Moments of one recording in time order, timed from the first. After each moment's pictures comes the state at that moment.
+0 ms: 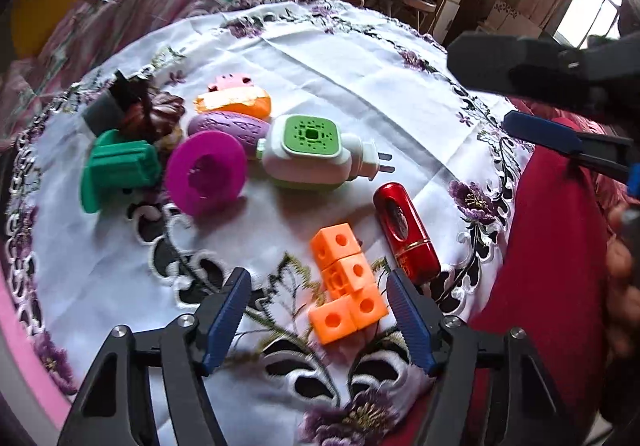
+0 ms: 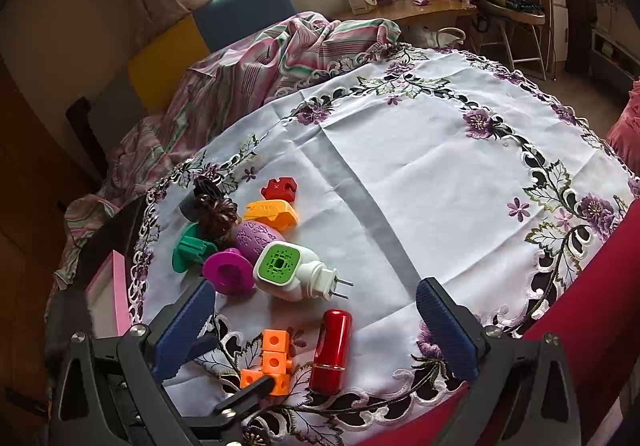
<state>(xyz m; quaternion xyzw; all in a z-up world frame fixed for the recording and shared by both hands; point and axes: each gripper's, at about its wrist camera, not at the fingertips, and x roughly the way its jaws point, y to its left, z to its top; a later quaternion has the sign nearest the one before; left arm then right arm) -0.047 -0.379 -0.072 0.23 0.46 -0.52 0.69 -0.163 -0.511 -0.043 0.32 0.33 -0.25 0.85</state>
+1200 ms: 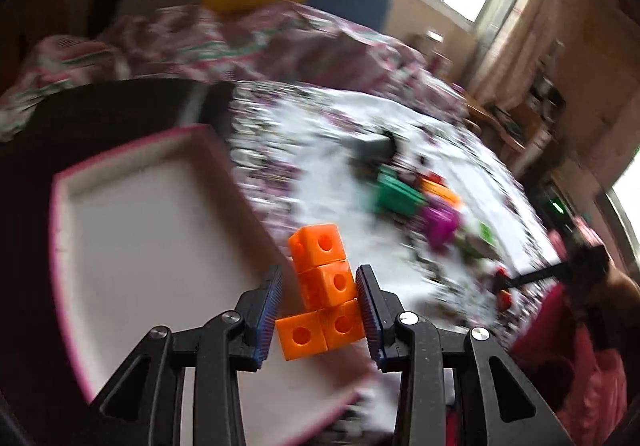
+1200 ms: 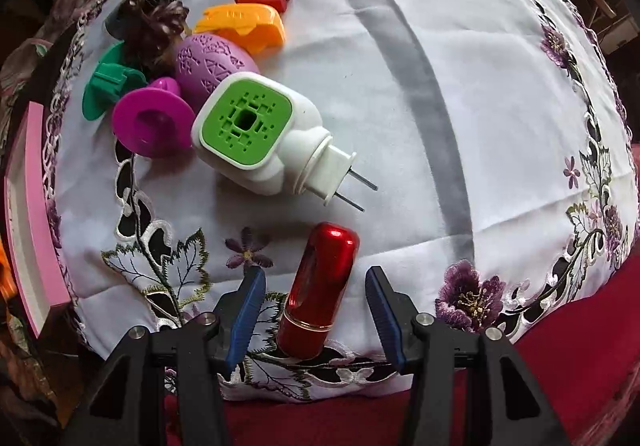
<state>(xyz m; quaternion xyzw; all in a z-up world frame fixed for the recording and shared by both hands) 0.081 -0.144 -0.024 0.01 0.44 -0.37 0.82 -0.078 -0.518 -0.122 0.25 0.65 -0.19 0.69</state>
